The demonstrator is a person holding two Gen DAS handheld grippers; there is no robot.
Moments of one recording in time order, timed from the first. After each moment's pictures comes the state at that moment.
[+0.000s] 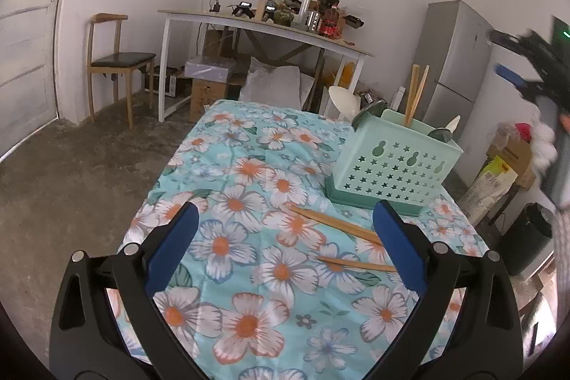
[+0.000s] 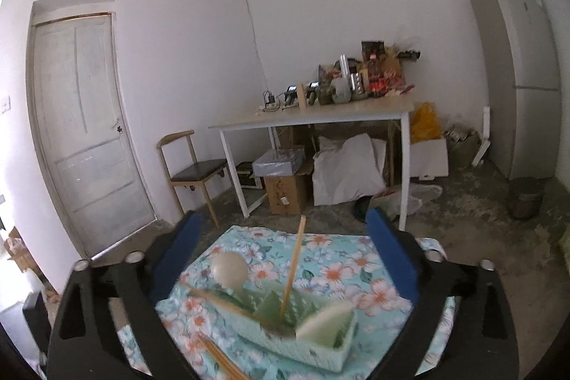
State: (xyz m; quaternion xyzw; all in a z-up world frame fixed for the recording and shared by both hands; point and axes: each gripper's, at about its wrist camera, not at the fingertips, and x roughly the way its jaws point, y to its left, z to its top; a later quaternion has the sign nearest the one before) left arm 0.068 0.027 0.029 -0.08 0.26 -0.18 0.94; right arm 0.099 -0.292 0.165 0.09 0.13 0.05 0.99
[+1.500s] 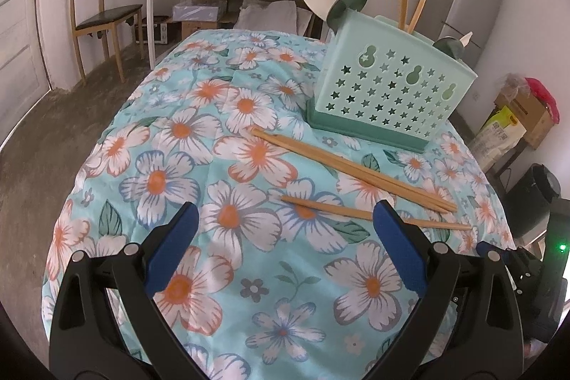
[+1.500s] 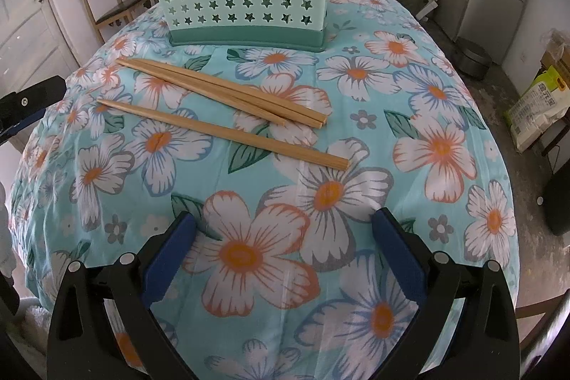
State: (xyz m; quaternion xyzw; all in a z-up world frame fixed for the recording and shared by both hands) left arm 0.082 -0.035 -0.016 -0.04 0.39 -0.18 0.90; right arm 0.026 -0.230 -0.081 0.06 0.46 -0.07 0.88
